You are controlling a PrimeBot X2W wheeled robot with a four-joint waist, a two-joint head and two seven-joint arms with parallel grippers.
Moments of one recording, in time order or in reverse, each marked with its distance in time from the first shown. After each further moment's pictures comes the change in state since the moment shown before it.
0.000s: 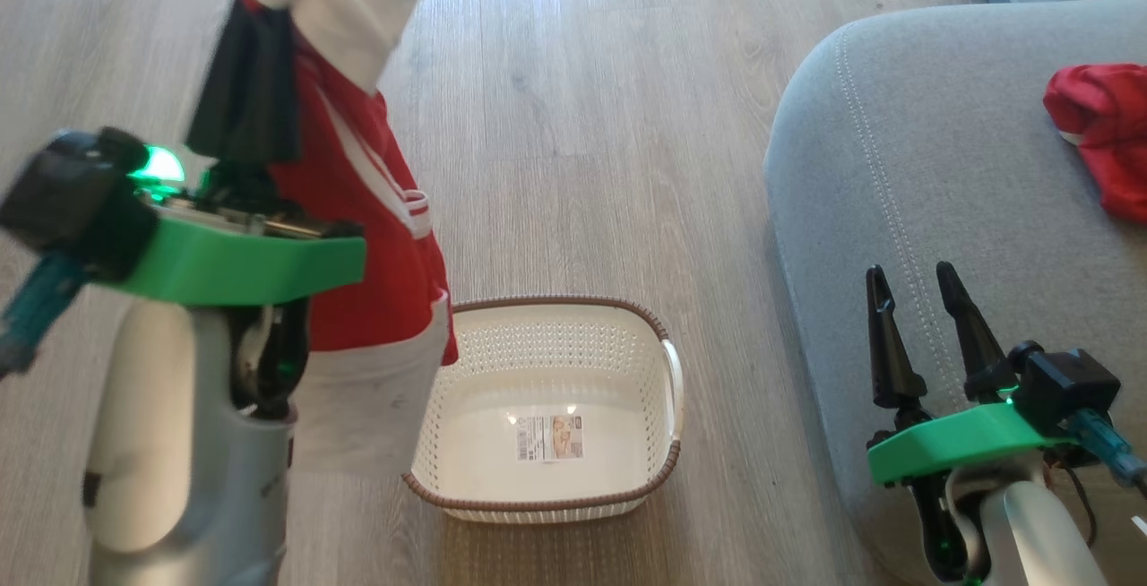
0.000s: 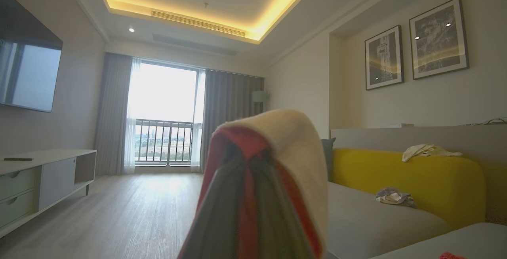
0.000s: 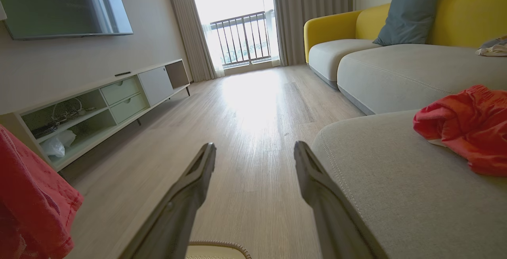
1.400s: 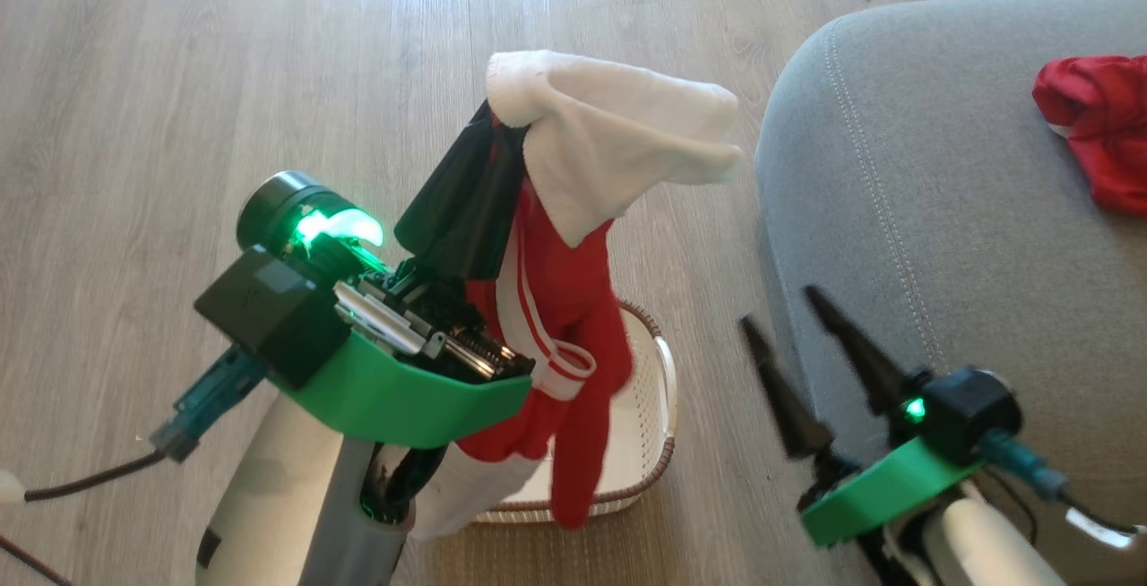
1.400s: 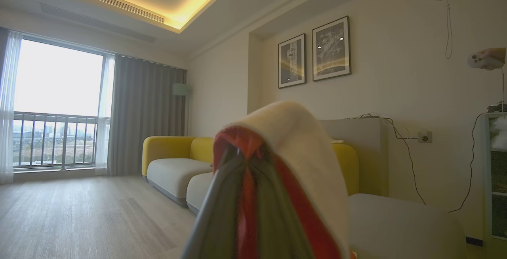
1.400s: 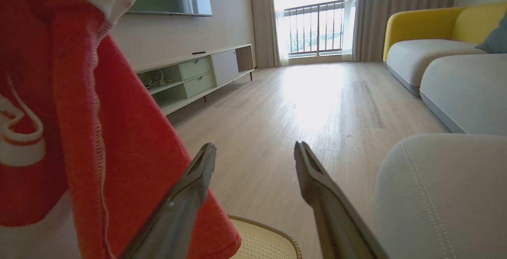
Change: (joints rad) left arm 0.099 0.002 -0.292 -0.163 -0.072 -0.036 0.000; right arm -0.001 -0.162 0.324 -0.094 0.095 0.000 0.000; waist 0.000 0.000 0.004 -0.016
